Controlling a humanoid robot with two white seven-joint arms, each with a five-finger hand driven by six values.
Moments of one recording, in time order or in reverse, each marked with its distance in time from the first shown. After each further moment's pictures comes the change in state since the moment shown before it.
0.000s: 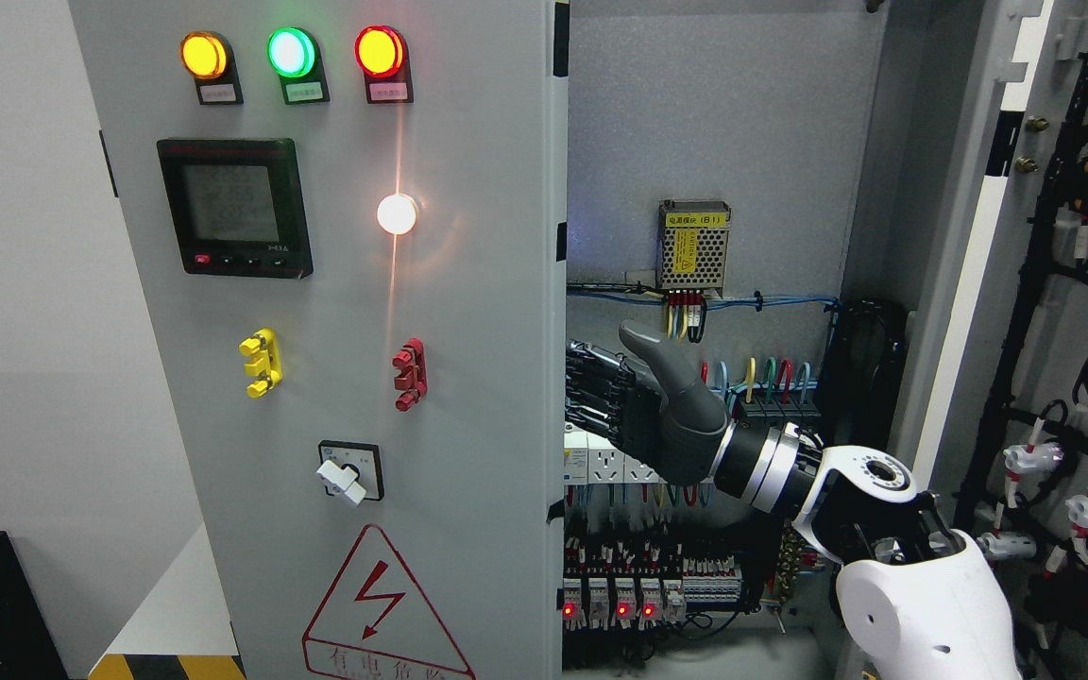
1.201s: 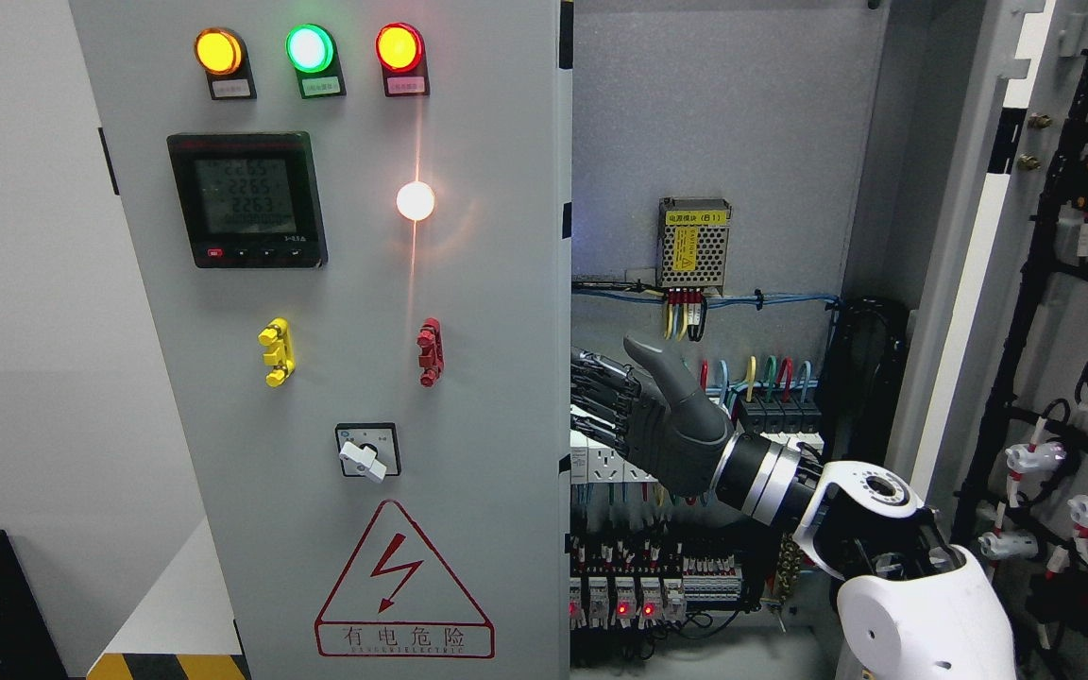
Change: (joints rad) left arm 0.000 0.000 0.000 0.000 0.000 0.000 0.000; right arm 0.030 0.000 -0.001 -0.017 0.000 0.005 -0.045
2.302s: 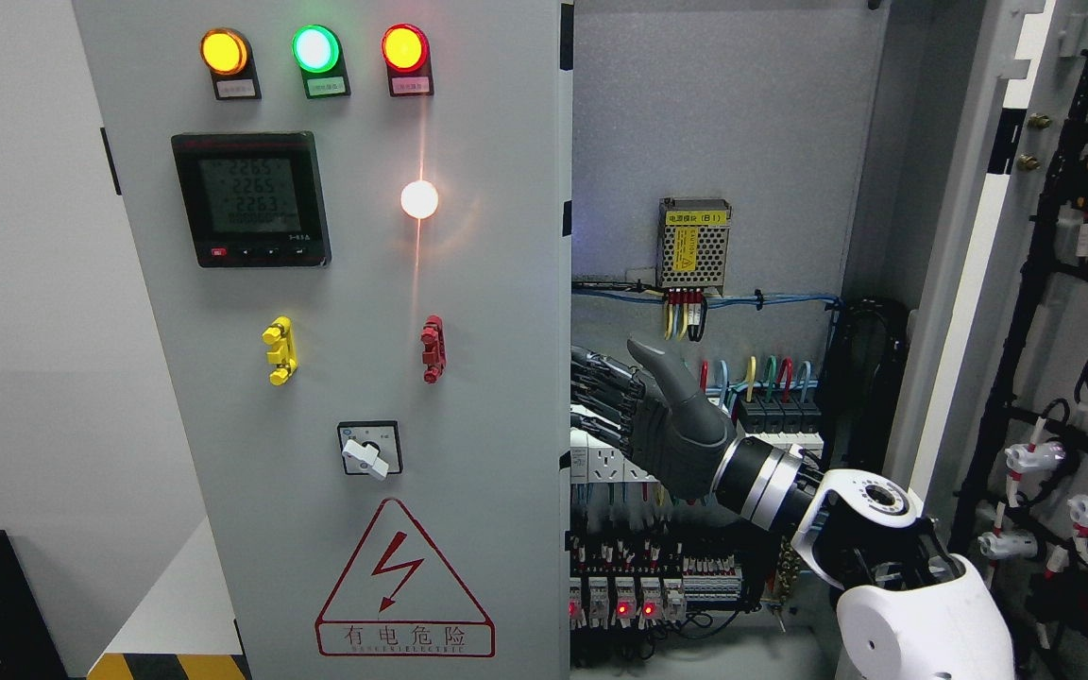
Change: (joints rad) left arm 0.000 0.000 0.000 0.000 0.000 0.000 0.000; right arm 0.017 0.001 0.001 -0.013 0.001 0.001 -0.054
